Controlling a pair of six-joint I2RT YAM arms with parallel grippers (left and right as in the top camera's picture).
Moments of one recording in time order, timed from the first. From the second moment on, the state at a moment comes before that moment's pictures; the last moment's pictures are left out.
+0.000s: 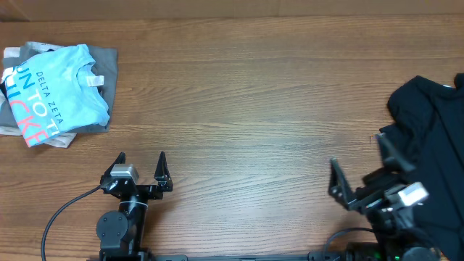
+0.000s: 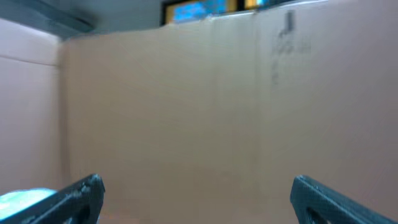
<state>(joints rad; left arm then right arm) 0.03 0.02 0.01 -0.07 0.08 -0.19 -0.04 0.11 0.25 0.40 -0.40 0.18</state>
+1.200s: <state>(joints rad) 0.03 0.02 0.01 -0.07 0.08 -0.19 -0.31 1.84 1.31 -0.69 0.22 -0.06</state>
